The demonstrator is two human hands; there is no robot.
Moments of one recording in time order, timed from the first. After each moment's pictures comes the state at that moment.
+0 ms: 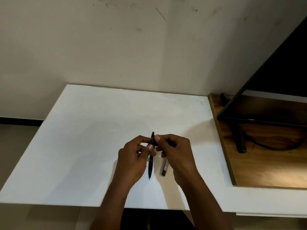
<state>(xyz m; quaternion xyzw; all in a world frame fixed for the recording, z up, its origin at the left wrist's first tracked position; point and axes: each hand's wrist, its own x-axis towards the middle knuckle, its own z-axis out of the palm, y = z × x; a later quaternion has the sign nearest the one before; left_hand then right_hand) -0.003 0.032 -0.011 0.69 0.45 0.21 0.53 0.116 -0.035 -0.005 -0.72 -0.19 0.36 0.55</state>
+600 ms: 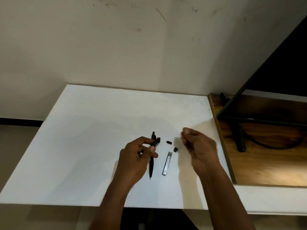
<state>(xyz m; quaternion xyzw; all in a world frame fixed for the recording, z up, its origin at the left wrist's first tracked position) -0.005 0.030 -0.007 0.67 0.44 0.18 0.57 0.161 -0.046 0.001 -0.63 0.07 0.34 0.69</state>
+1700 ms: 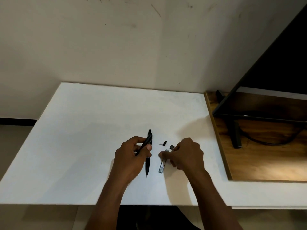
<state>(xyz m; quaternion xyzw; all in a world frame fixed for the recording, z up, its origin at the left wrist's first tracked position) -0.003 0.029 -0.009 0.66 0.48 0.17 0.56 0.146 -0.052 -0.008 -0.91 -0.22 0.29 0.19</state>
